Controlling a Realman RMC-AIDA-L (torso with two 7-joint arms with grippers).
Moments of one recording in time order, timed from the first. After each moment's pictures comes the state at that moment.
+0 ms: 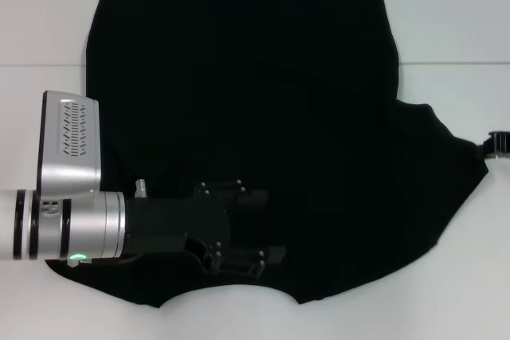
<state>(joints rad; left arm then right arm) -0.55 -2.17 0.81 0.68 2.02 1.54 -1.17 0.69 1.95 -0.80 -0.69 -2.53 -1.06 2.50</state>
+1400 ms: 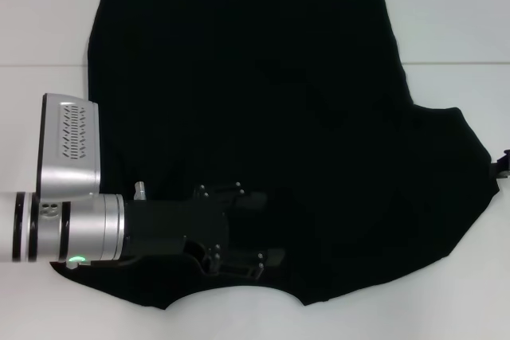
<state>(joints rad) -0.55 -2.17 0.81 0.68 2.02 1.54 -1.17 0.64 1.97 -0.71 -0.70 -2.52 -1.08 2.48</state>
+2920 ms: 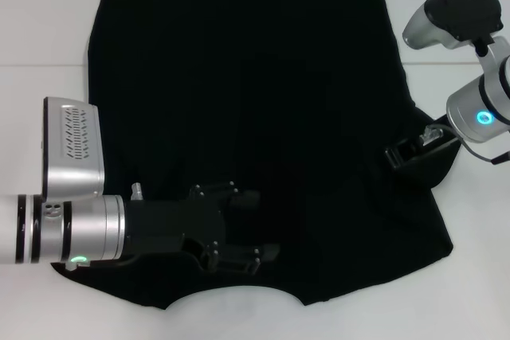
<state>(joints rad) -0.55 -2.16 0.81 0.65 2.02 1.48 -1.17 0.94 2.06 -0.99 -0.70 -2.71 -1.24 2.53</state>
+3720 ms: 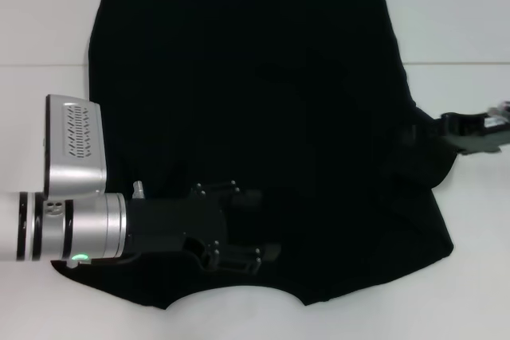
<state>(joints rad) -0.55 -2.16 0.81 0.66 2.02 1.49 -1.17 0.77 2.01 -0.71 -0.76 -2.53 -1.25 2.63</state>
